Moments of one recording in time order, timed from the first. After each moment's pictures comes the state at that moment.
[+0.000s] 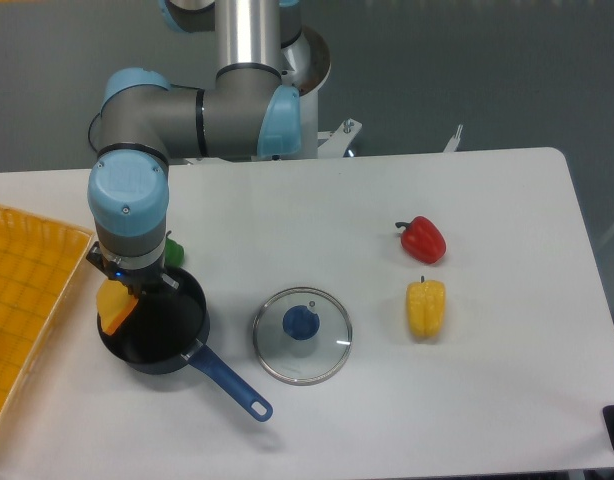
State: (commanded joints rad) arm 2.10 -1.97 -1.45 -1.37 1.33 0.41
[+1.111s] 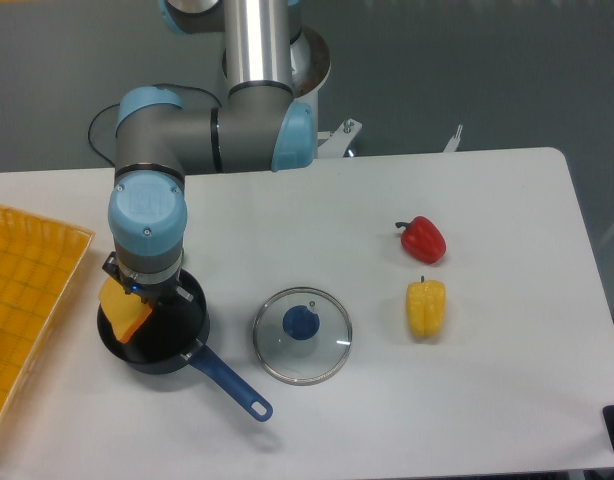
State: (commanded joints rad) arm 2.11 -2.00 -1.45 -1.37 1.34 0.47
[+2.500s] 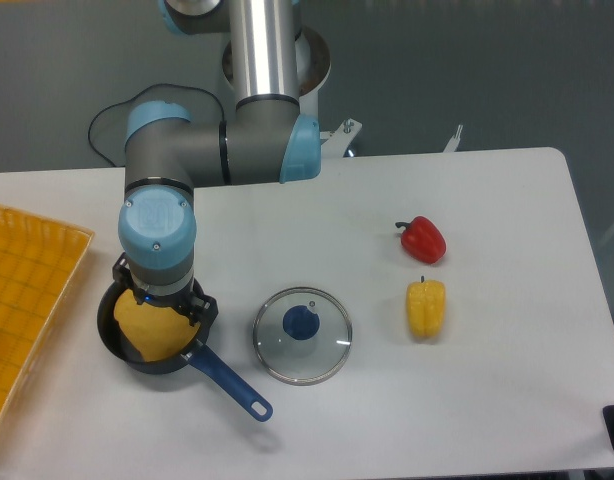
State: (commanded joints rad) arm 2.12 -2.00 -1.43 -1.29 1.45 0.65
